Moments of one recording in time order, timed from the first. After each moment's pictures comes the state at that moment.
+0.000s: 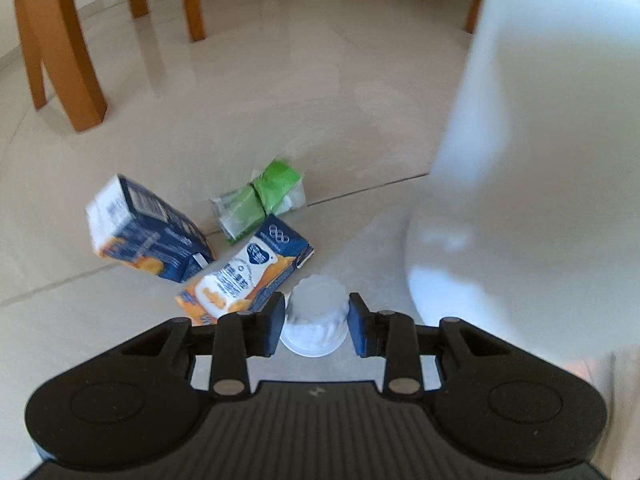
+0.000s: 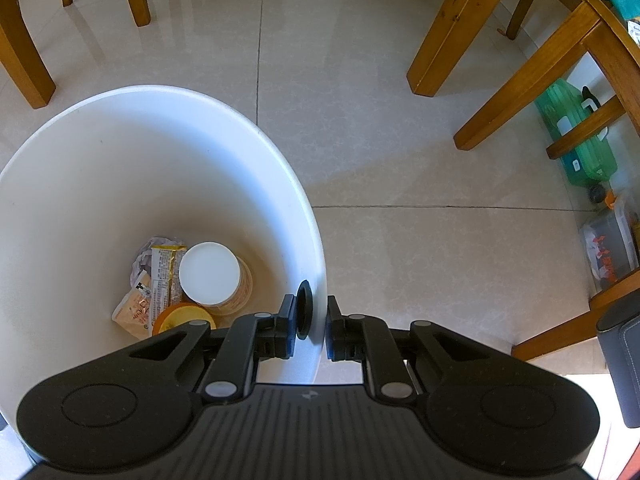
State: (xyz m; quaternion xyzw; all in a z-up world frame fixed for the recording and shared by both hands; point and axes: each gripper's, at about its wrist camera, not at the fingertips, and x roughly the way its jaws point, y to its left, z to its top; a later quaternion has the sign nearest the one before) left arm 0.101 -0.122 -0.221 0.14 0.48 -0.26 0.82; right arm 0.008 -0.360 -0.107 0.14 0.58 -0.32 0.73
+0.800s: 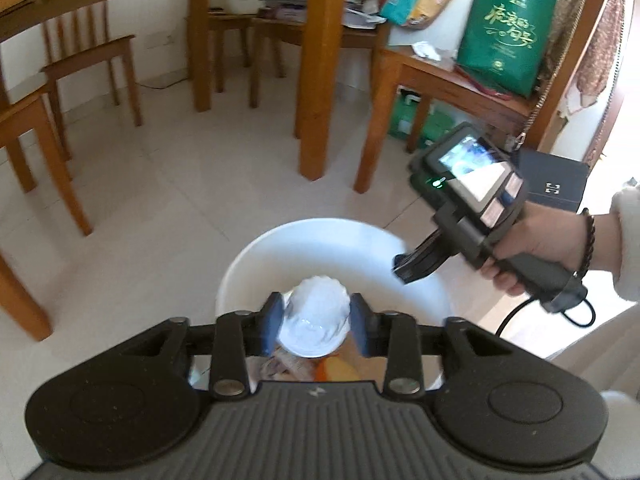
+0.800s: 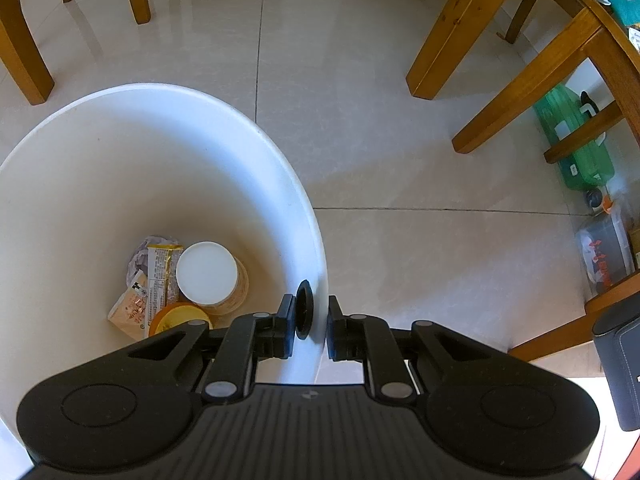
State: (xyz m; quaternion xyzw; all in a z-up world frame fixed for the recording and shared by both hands) left arm 0.060 -0.183 0.026 0.16 0.36 -0.47 0.79; right arm 0.010 -0.362 -0.106 0.12 0.59 -0.32 0.73
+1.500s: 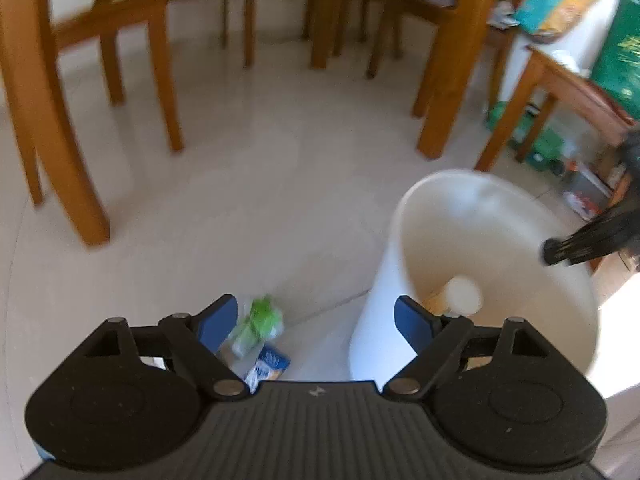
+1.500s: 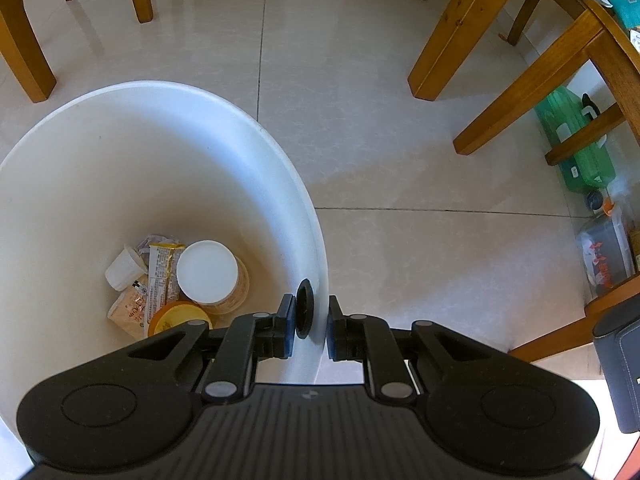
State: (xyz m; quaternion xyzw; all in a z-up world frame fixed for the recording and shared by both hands) left arm 0.131 -0.105 -0.070 0.10 0.42 -0.33 0.84; right arm 0.010 -0.360 -0.109 0.12 0.59 -0.32 0.74
